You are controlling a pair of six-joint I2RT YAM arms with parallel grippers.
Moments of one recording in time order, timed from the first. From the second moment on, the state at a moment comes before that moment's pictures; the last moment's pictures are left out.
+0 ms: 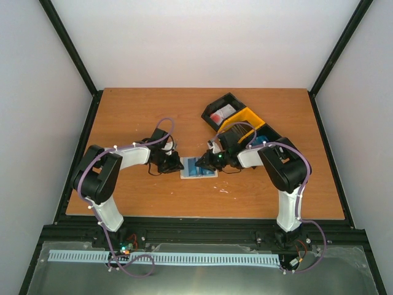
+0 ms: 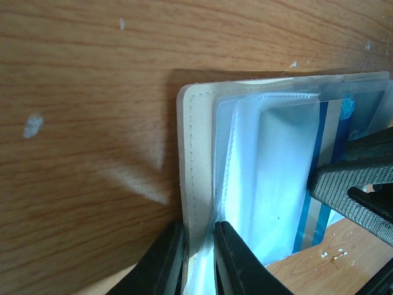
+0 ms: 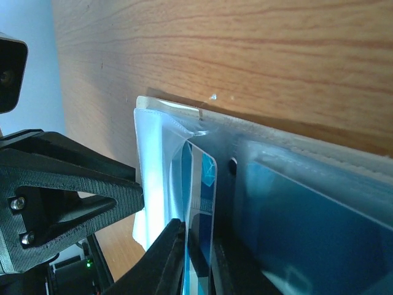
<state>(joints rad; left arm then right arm) -0.43 1.74 0.90 -0.34 0.46 -0.63 0.55 1.97 0.93 0.20 -0.75 0.80</state>
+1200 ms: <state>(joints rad) -0.43 1.67 0.86 -0.34 0.39 -0.58 0.62 2.02 1.02 0.17 -0.76 0.79</state>
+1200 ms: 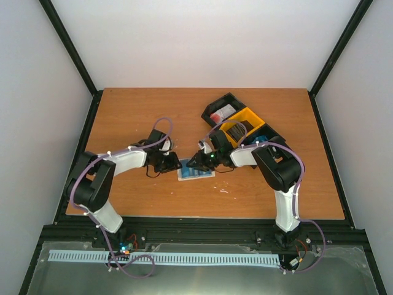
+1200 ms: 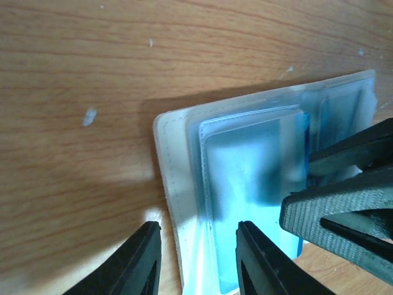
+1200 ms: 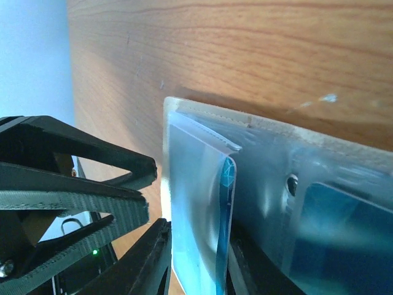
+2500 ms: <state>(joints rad) -0.37 1.47 0.60 0.03 0.66 -0.71 0.54 2.03 0.94 0.40 -0.98 0.87</state>
